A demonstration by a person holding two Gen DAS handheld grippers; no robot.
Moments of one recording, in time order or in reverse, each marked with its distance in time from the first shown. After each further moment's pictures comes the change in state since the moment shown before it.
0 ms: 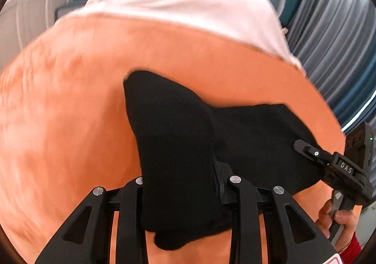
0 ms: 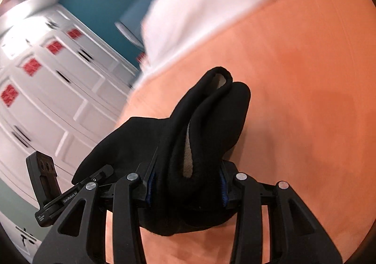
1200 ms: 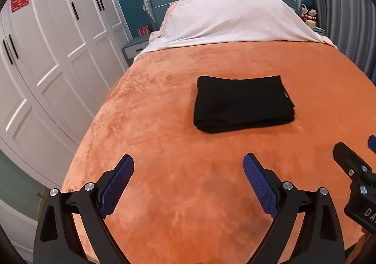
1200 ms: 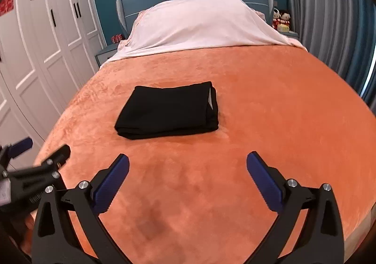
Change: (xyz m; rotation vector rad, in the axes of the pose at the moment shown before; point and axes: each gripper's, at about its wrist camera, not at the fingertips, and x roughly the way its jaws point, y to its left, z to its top) left arm -0.278 -0.139 -0.131 0.157 -0.081 0.516; right arm -0.256 0.212 -0.173 -0.338 -0.122 -0.451
